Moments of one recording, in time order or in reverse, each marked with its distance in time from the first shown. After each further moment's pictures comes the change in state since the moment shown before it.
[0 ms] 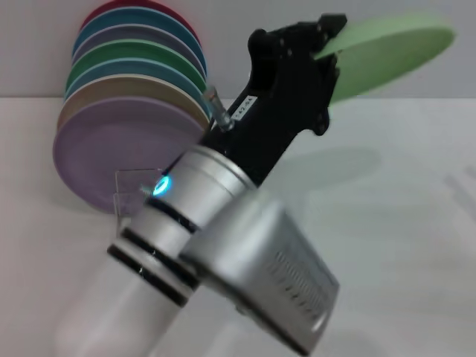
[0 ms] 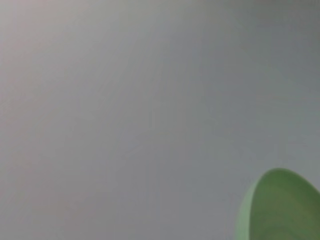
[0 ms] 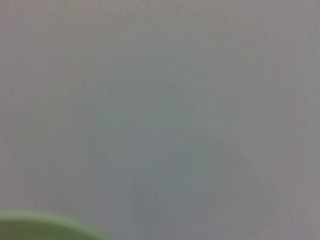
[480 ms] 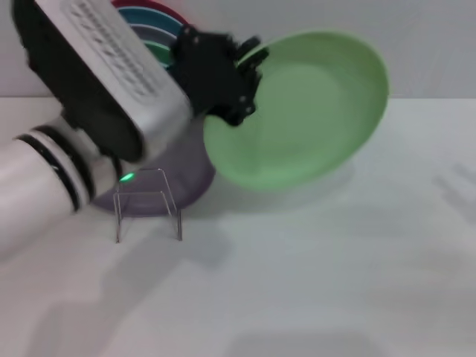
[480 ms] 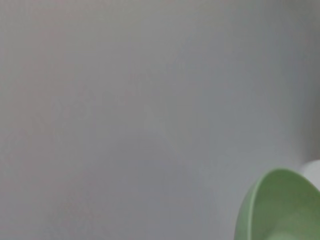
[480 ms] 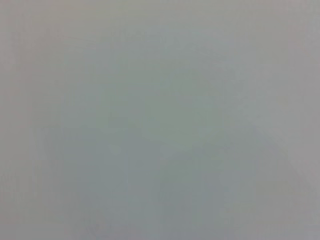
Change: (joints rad) left arm 0.017 -0.003 -0.504 -0.180 -0.460 -0.837 -0.165; right arm -0.017 0.003 -0.047 0.076 0.005 -0.005 0.041
